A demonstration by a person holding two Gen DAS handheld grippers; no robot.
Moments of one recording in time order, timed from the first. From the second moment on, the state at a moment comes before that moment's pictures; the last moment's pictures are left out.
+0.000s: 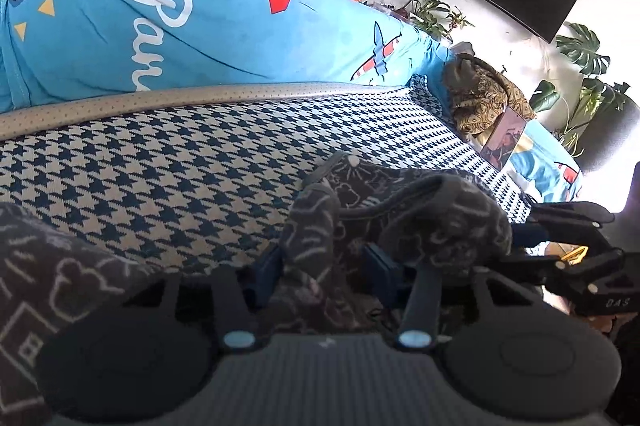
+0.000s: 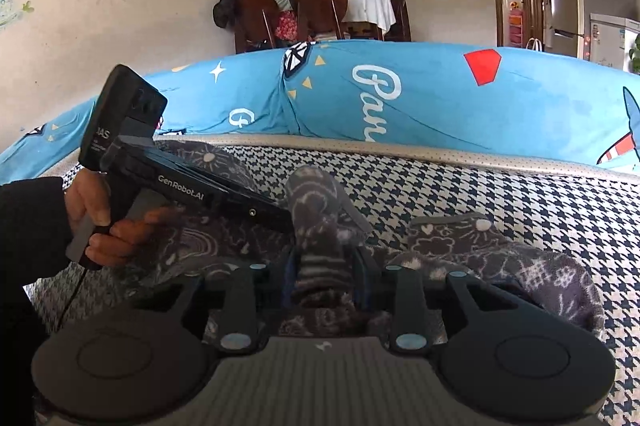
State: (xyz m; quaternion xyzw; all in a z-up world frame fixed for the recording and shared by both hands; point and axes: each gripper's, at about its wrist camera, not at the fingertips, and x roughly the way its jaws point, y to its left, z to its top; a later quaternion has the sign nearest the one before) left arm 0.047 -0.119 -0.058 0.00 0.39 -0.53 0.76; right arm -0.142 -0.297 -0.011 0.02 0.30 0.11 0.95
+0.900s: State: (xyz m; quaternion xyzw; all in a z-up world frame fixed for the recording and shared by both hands) left arm 0.002 -0.127 -0.045 0.13 0.31 -0.45 0.83; right arm -0.119 -0.276 -0.025 -0.02 0.29 0.06 0.96
